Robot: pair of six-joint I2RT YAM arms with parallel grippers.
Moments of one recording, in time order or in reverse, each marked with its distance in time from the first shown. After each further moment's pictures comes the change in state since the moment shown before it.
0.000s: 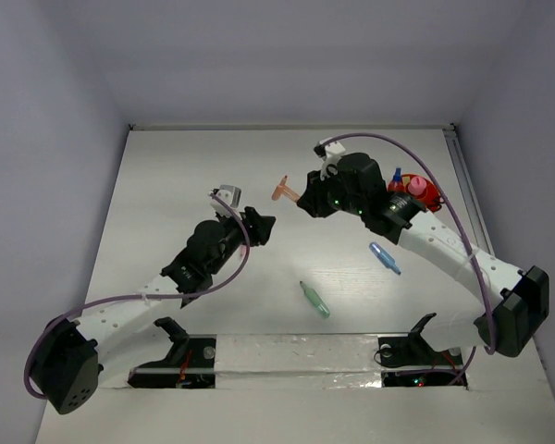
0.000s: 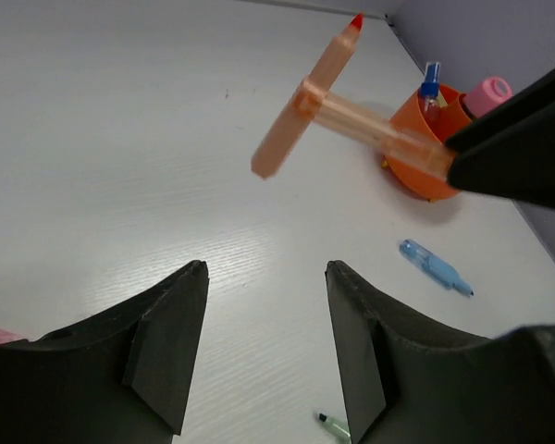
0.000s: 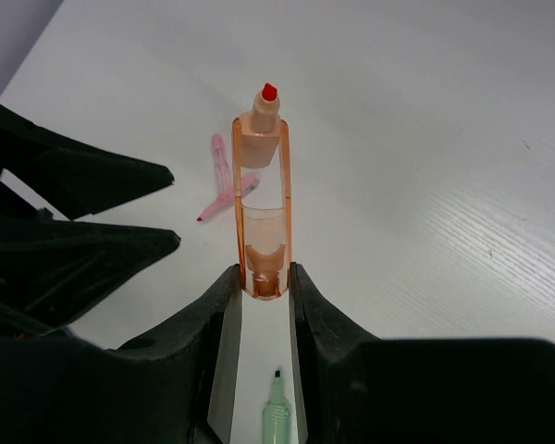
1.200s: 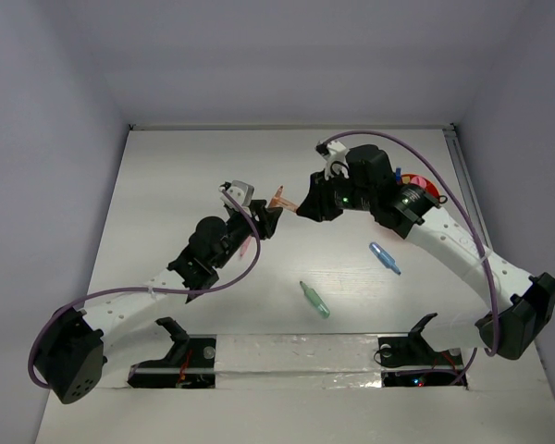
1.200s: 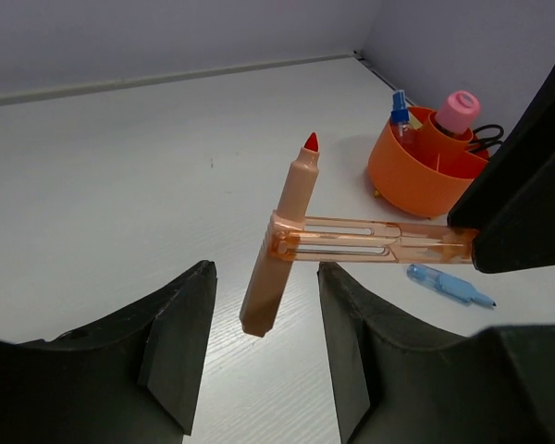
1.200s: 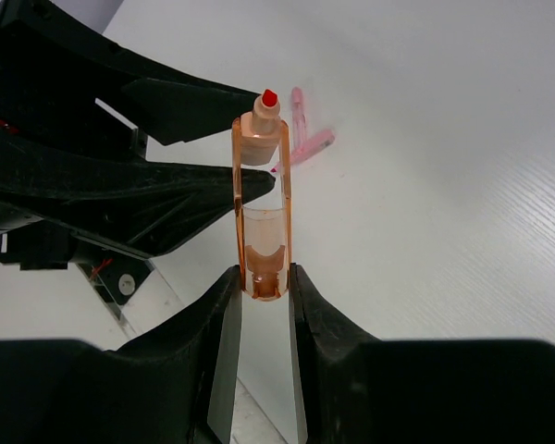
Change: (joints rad) left arm -0.033 0.068 0.034 0.169 0.040 0.213; right arm -0.031 -0.017 0.111 -0.183 -0.229 0.030
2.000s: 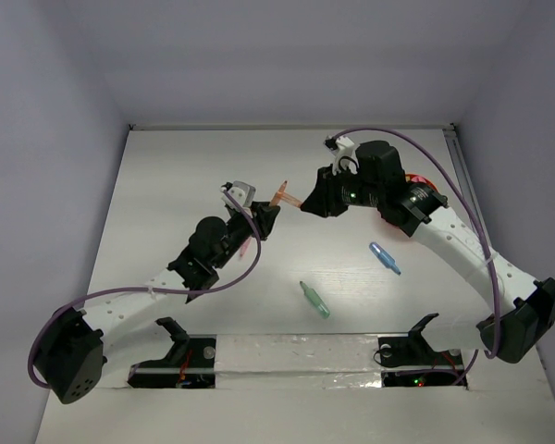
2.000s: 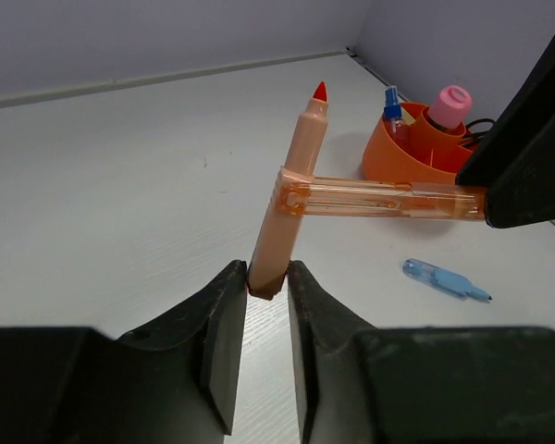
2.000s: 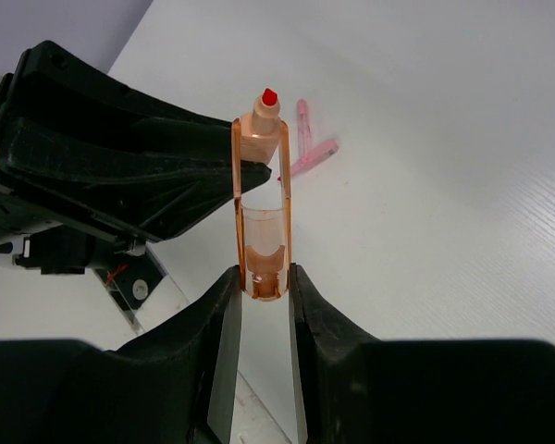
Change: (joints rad) left arm 0.000 0.001 0.001 0.000 0.018 0.006; right arm -0.054 -0.021 0.000 0.010 -0.059 0.019
